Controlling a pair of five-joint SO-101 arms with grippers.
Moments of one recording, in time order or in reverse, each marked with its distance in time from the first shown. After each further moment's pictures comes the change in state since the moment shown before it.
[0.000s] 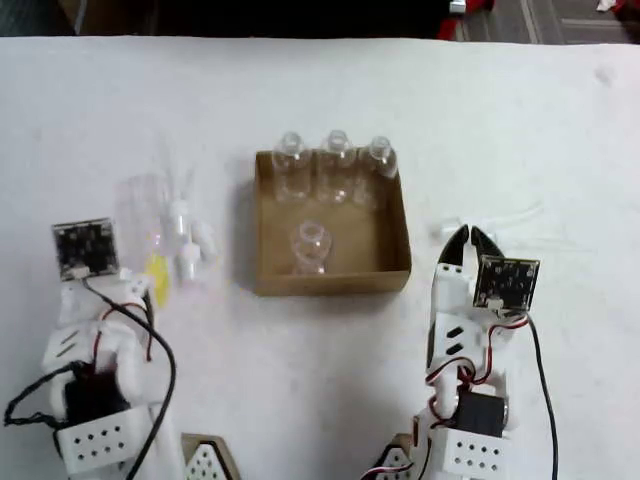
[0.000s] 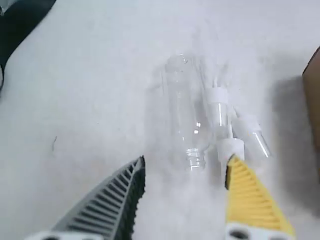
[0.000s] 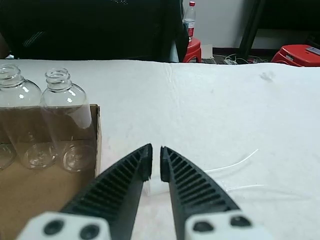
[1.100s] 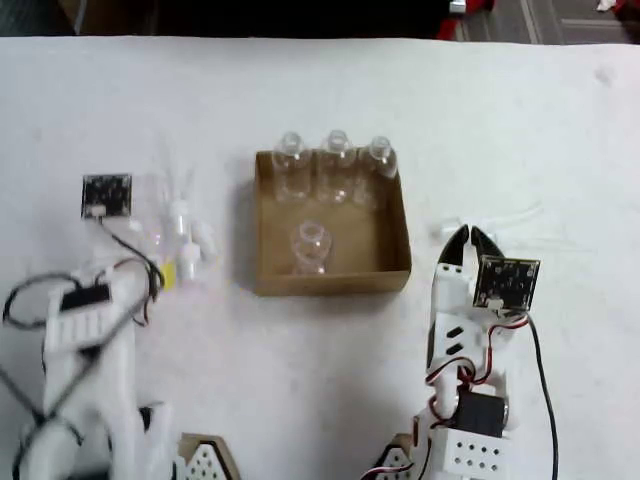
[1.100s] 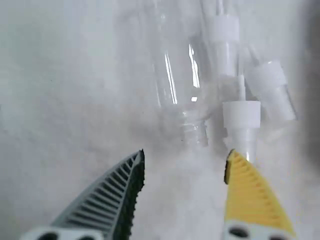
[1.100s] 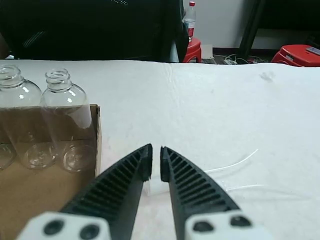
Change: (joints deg) left arm 1.1 53.6 -18.9 -10.3 -3.2; right arm 0.0 0.0 0.0 0.0 0.0
